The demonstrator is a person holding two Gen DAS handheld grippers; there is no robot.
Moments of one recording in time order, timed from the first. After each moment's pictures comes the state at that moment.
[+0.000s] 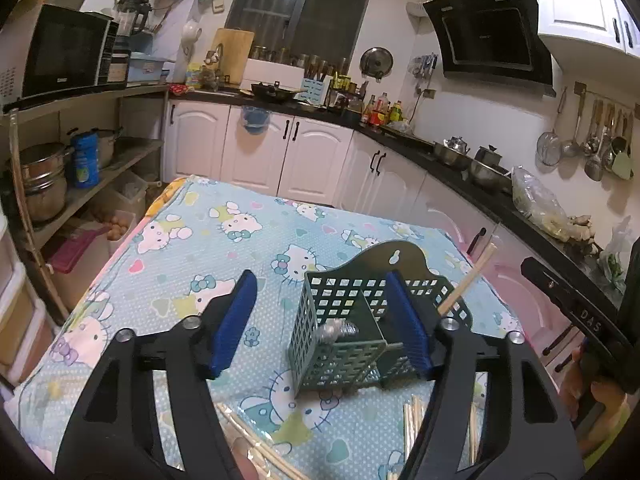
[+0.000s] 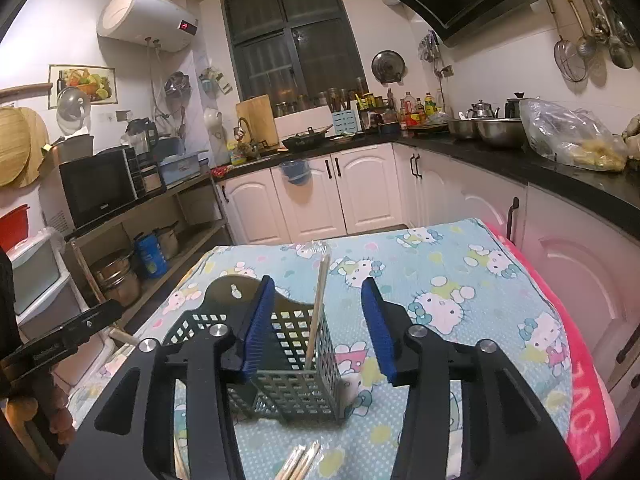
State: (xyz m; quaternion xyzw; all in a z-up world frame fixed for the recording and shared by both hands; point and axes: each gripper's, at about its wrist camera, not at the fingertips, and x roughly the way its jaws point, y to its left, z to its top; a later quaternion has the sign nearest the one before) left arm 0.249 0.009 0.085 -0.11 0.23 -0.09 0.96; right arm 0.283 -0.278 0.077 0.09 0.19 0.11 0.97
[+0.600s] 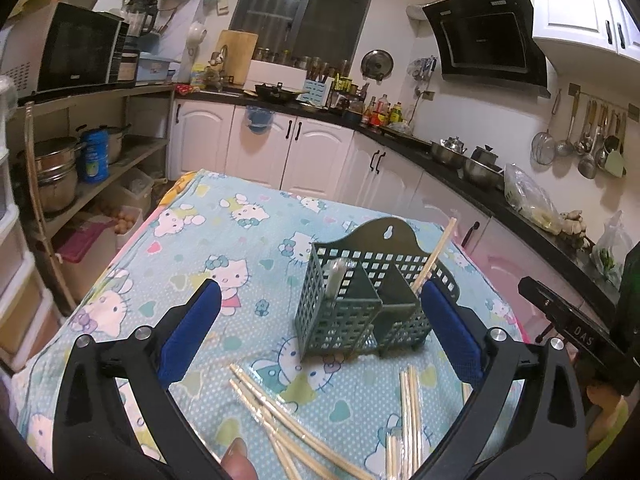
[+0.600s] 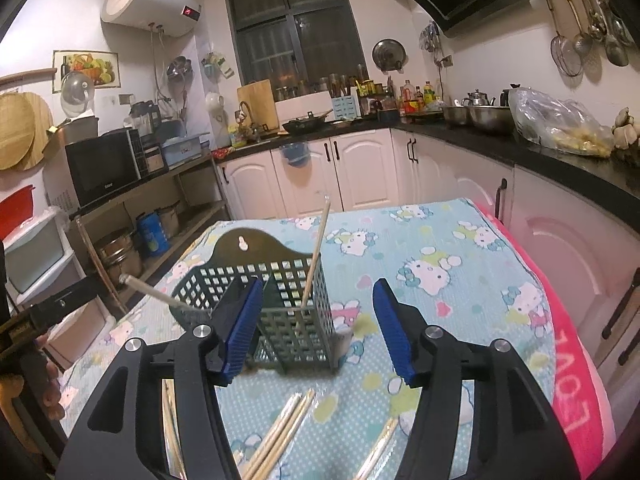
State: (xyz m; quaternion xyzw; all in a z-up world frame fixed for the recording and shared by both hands) left arm 0.204 0.020 0.080 -0.11 0.23 -0.09 0.96; right arm 0.238 -0.283 0.064 0.07 0.22 0.11 0.97
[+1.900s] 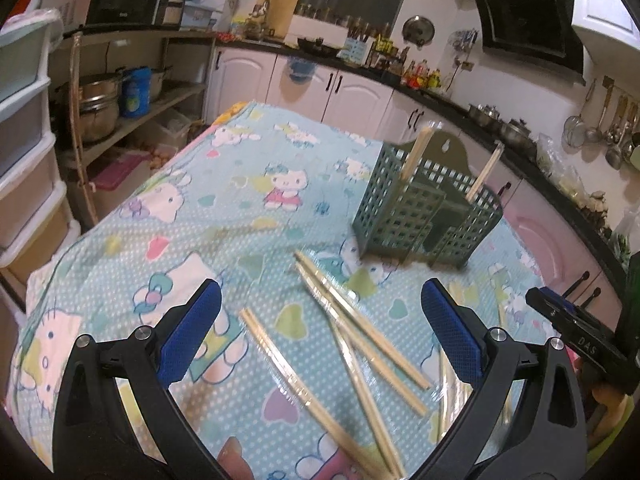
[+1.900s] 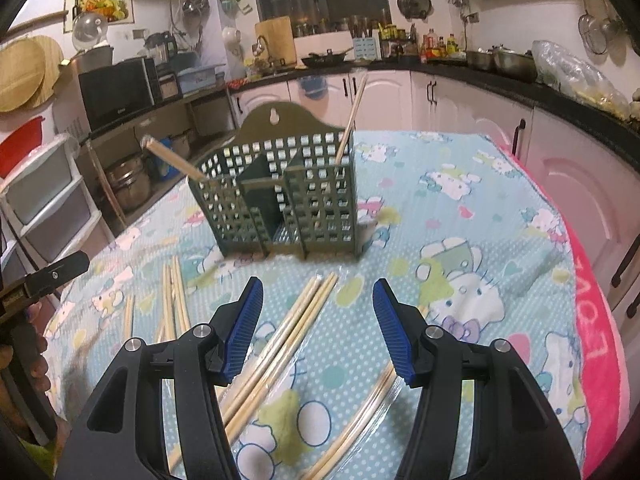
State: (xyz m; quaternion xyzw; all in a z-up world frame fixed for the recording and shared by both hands) left arm 0.153 0.060 0.012 -0.13 0.32 -0.04 0.94; right arm 0.197 -0.246 0.000 0.02 0.32 0.14 0.94
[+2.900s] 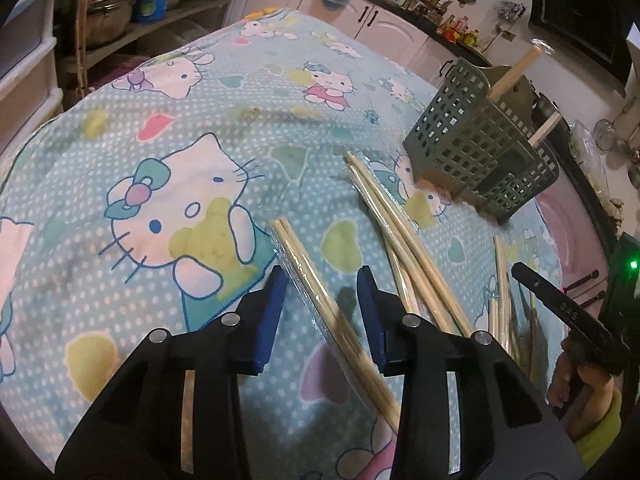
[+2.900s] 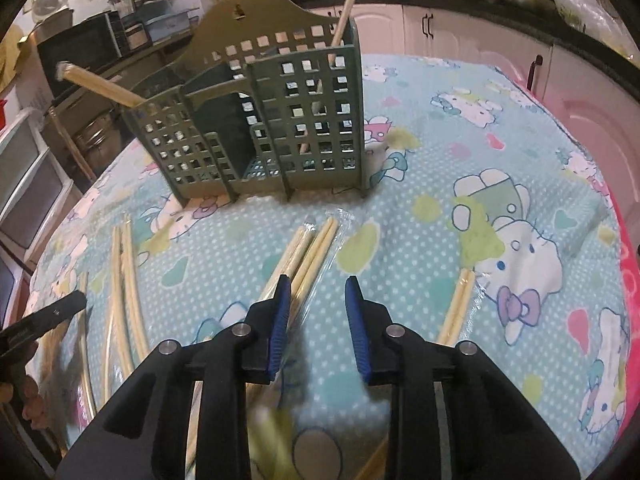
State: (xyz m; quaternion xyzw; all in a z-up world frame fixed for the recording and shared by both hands) left arm 0.178 0.084 -0.056 -0.20 0.43 -0.04 0.88; right arm 0.257 -0.225 -0.057 0.03 0.44 0.11 0.89
